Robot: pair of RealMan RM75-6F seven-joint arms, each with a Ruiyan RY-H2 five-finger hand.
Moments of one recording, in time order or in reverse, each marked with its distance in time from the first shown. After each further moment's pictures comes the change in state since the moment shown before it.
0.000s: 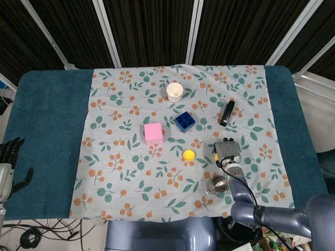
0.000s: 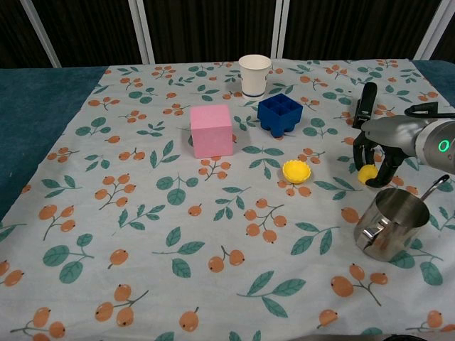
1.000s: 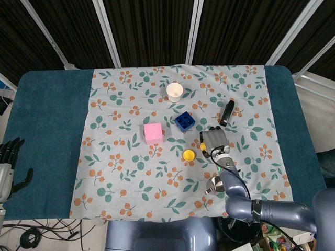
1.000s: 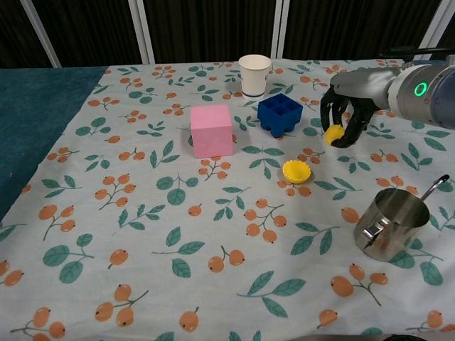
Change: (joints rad) left arm 0.001 0.008 0.002 -0.008 0.002 -0.002 -0.014; right arm 0.092 0.067 0.123 -0.140 0.018 0.001 -0.032
